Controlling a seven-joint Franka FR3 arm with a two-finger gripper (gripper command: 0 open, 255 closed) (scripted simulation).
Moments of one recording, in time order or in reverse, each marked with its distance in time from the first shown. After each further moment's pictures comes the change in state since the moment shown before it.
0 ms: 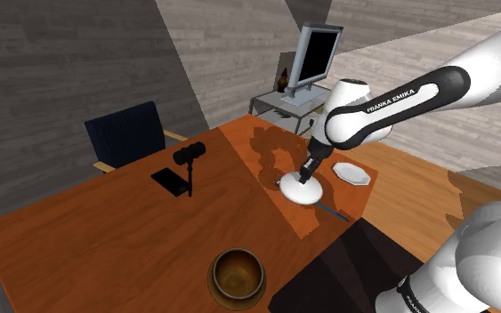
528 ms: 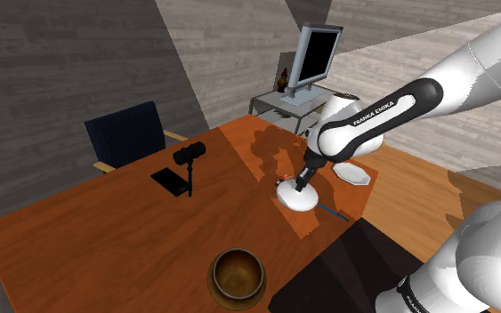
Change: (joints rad) arm 0.009 0.106 -0.005 -0.018 0.025 0.123 -0.021
